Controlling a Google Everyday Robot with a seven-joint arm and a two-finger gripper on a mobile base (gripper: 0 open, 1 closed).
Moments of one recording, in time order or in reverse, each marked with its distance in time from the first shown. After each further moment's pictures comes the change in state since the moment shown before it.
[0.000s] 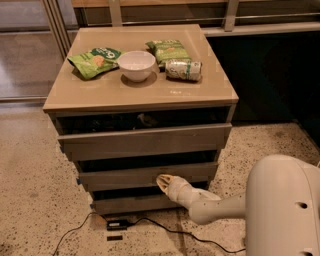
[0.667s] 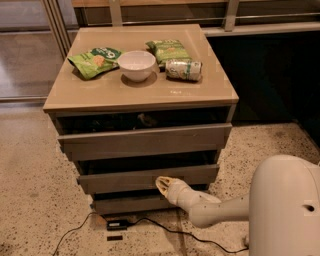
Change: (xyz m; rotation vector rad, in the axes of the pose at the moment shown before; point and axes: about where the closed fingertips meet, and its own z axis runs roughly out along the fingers) arm -0.008 0.010 -0.011 -0.010 -0.002 0.011
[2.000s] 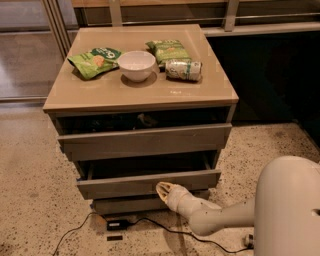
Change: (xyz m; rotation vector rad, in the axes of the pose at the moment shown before) arm -0.006 0.019 -0.018 -0.006 0.017 0.054
